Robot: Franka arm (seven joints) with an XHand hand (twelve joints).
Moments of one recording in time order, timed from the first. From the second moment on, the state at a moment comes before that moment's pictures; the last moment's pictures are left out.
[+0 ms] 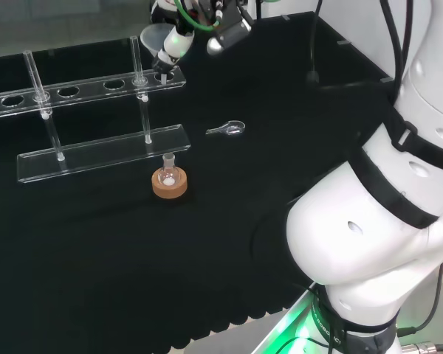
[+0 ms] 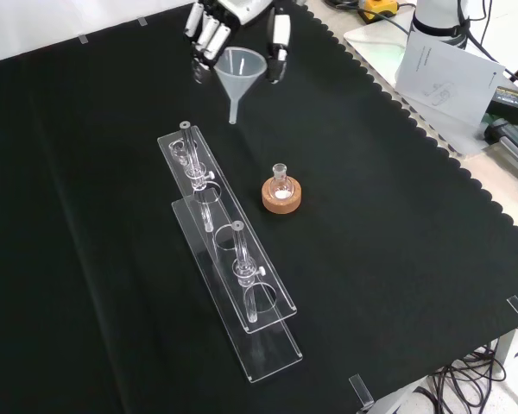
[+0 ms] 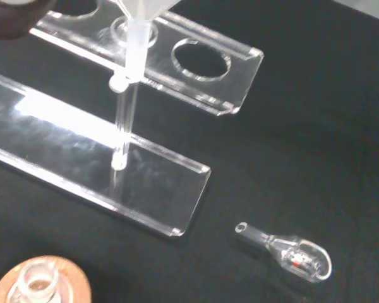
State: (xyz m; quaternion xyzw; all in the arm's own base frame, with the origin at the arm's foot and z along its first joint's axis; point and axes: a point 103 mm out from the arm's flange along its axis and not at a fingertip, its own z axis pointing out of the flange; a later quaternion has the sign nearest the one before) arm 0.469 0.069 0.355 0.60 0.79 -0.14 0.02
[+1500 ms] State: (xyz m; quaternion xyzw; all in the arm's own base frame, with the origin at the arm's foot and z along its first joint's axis) arm 0.578 0.039 0.308 0.60 0.78 -0.17 -0.01
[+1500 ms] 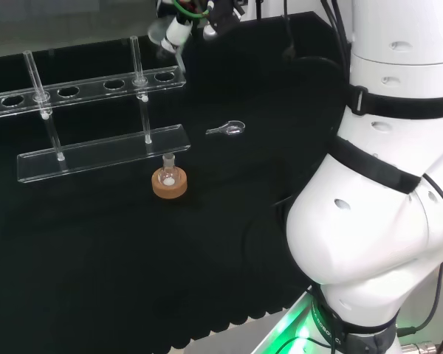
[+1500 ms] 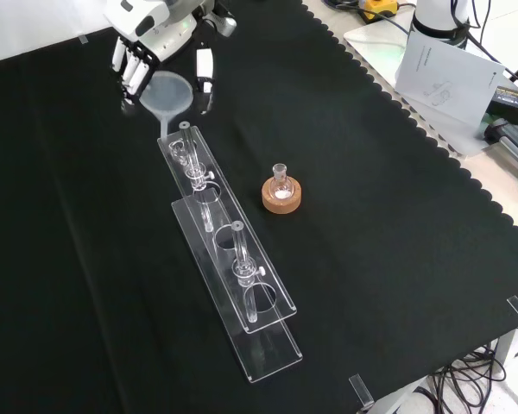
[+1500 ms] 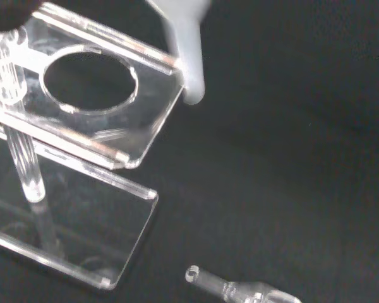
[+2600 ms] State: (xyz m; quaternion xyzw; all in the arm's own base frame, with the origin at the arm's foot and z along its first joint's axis) arm 0.556 0.039 0.335 0.61 0.78 -0.15 0.00
